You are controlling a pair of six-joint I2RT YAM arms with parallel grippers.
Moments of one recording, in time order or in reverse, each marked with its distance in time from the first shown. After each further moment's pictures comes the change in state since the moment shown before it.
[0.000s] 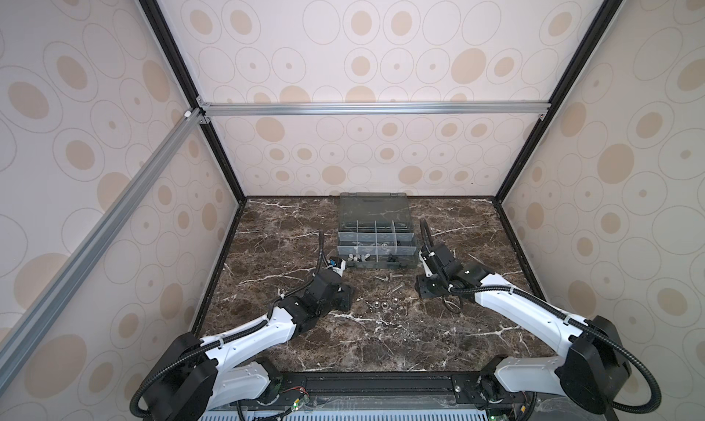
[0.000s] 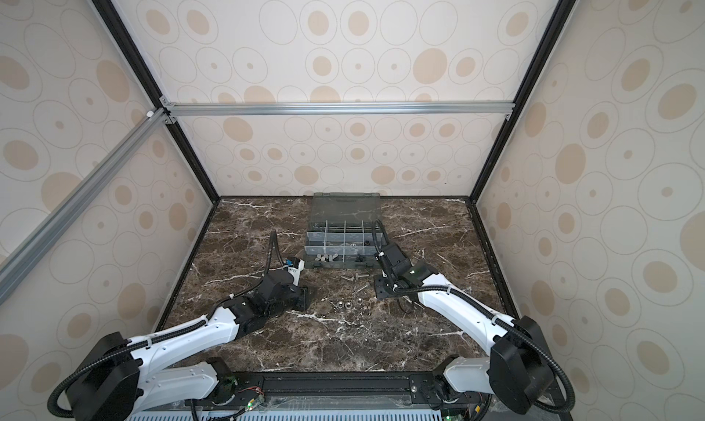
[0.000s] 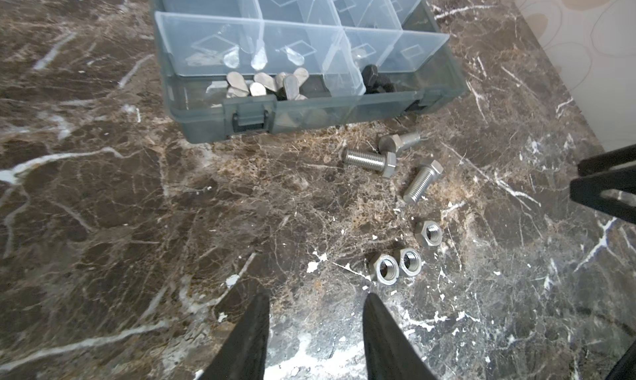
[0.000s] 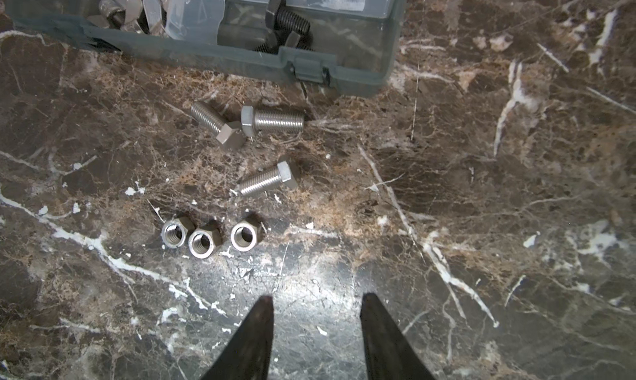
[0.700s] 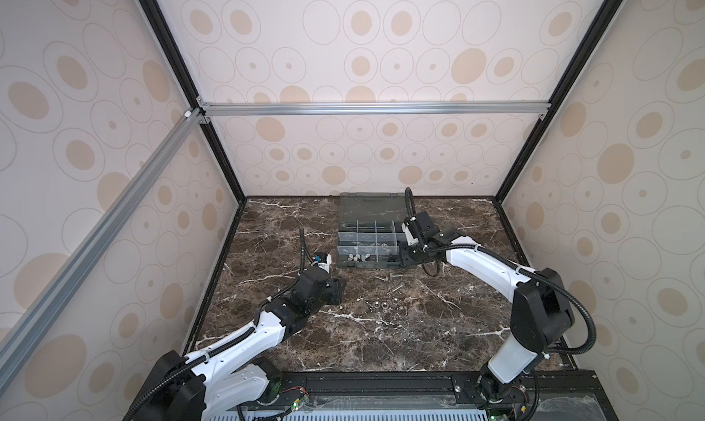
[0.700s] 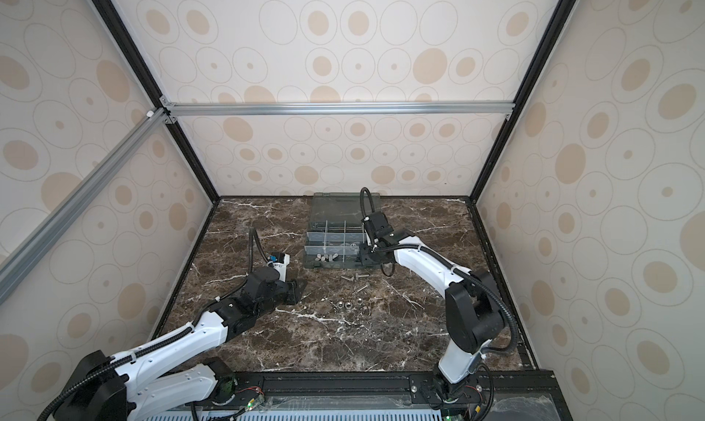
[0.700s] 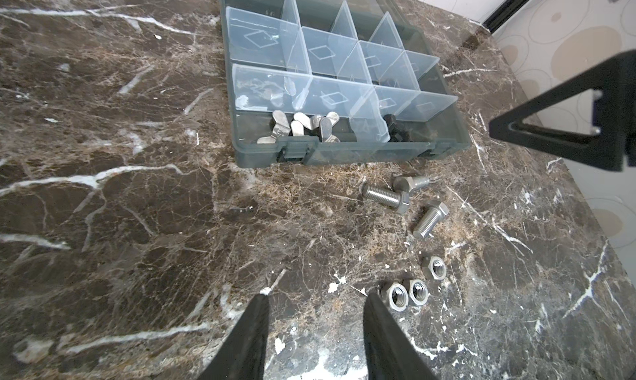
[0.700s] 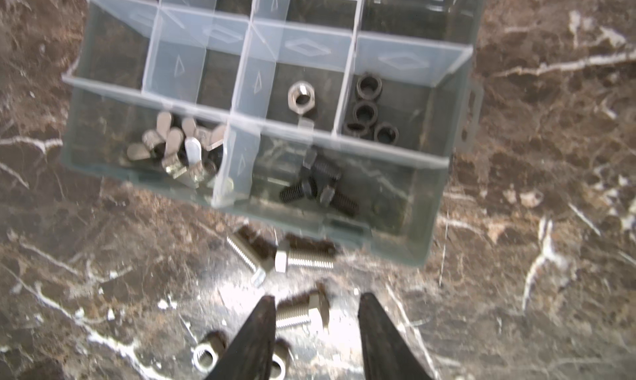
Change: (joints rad) left arm 0.128 -0.129 -0.046 0.005 0.013 -0.035; right arm -0.065 0.375 0.365 0.037 -0.063 -0.096
